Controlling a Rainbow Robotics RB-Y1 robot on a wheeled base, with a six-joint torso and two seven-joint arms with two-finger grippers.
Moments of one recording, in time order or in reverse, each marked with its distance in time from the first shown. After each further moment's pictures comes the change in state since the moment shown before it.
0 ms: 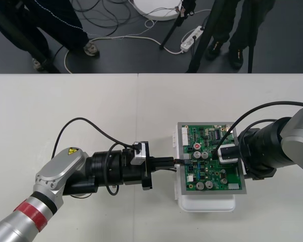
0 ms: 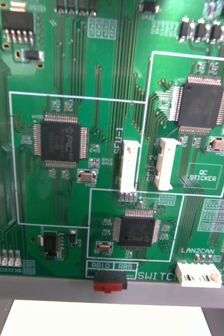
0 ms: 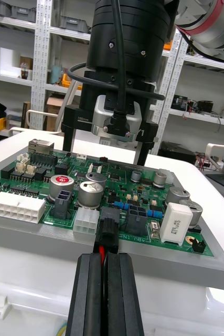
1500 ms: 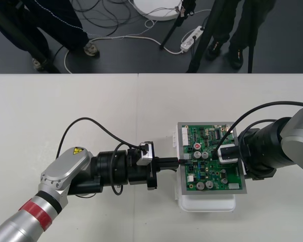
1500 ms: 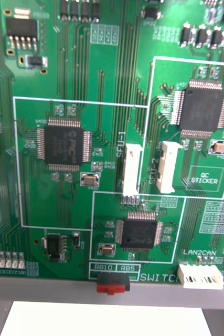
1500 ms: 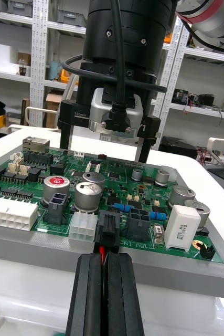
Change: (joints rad) right arm 0.000 0.001 0.000 0.000 -0.003 -0.001 0.000; left arm -0.008 -0.025 -0.005 0.004 -0.040 0.024 0.000
